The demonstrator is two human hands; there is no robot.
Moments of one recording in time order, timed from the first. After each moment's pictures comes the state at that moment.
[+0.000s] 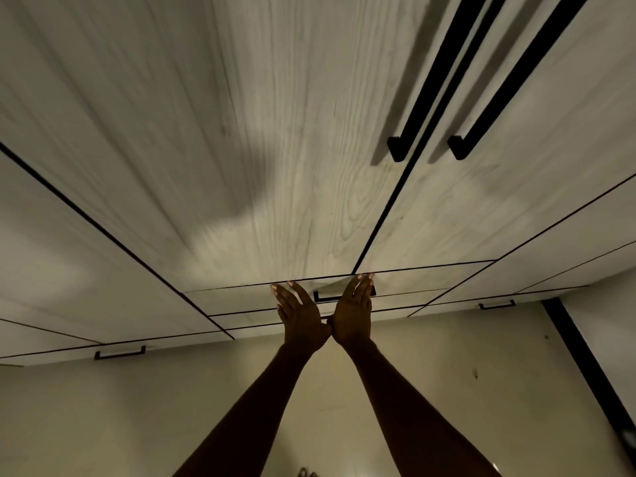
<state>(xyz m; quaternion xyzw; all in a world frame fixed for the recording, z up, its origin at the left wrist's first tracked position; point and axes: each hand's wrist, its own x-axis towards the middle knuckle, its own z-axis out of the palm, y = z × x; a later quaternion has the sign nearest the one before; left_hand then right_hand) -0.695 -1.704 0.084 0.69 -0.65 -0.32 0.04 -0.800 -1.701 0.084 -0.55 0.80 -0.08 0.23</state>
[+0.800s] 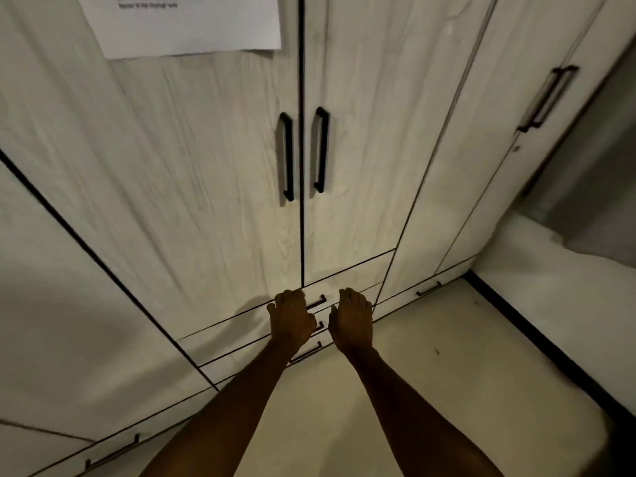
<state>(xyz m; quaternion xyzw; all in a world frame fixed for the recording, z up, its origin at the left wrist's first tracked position) -0.692 -1.630 0.278 0.57 -0.81 -0.16 0.04 -0.814 -1.560 0.247 -0.54 0.82 -0.18 0.00</state>
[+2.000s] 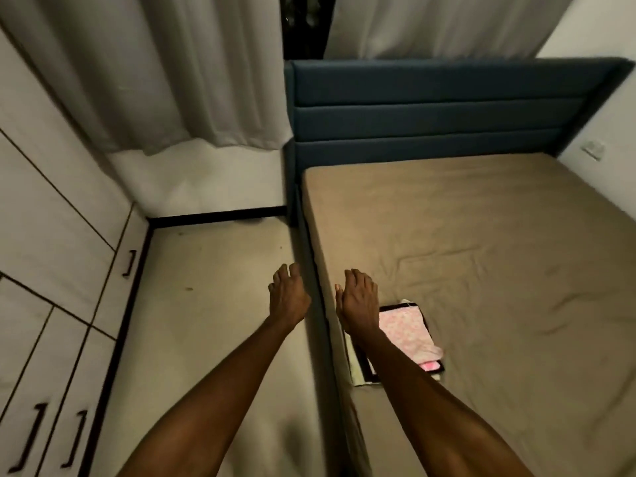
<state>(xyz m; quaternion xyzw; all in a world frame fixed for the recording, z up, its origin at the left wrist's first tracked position) -0.833 -1.025 0.286 -0.05 -0.98 -0.21 -0.04 -0.794 -0.860 0.248 0.07 0.97 -0.16 -0.15</state>
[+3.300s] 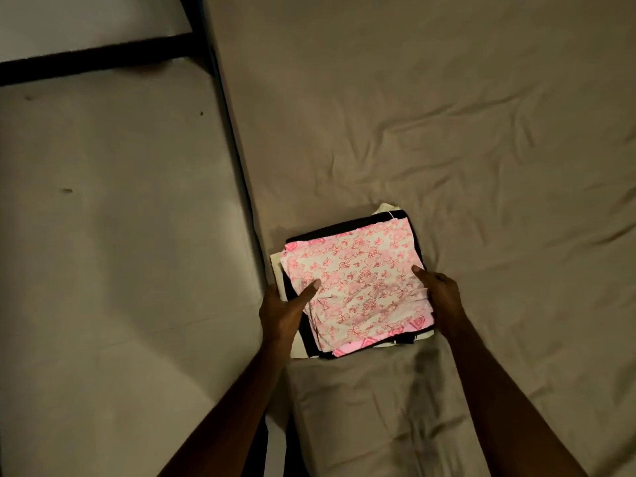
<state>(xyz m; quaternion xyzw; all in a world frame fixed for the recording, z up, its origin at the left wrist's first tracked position) -0.812 -0.821 -0.093 0.31 -0.70 -0.58 -0.27 -0.756 -0.515 -0.098 0.52 0.59 -0.62 0.09</state>
